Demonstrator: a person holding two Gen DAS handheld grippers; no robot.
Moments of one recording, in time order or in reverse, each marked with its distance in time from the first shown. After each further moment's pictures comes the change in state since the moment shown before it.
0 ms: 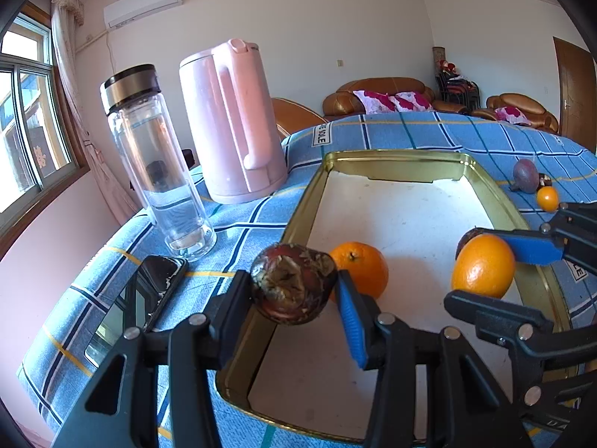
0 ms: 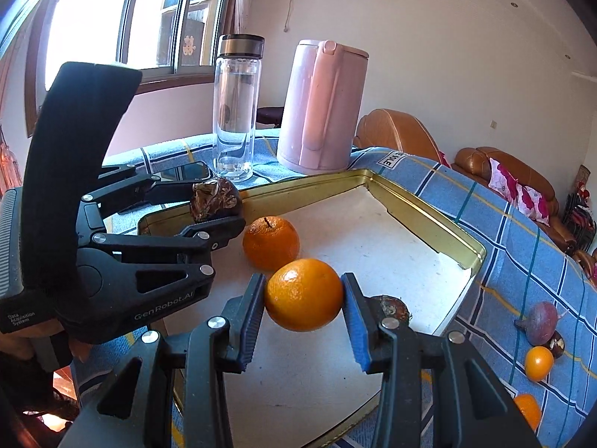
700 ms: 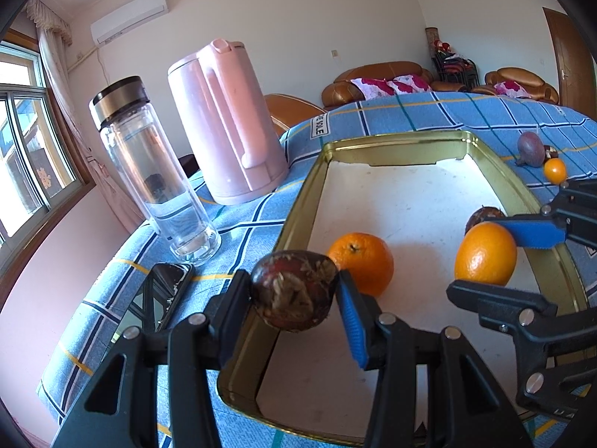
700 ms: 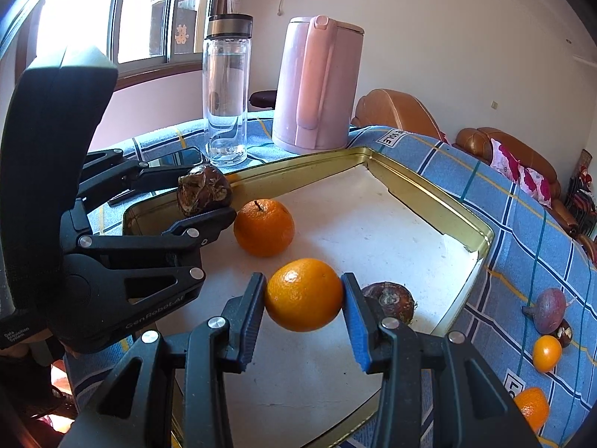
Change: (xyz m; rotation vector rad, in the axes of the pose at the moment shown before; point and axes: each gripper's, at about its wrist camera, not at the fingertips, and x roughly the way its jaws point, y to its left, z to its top) left arm 0.005 -0.008 0.000 0.085 0.021 0.046; right arm 0.011 -0.005 0.000 0.029 0.063 0.006
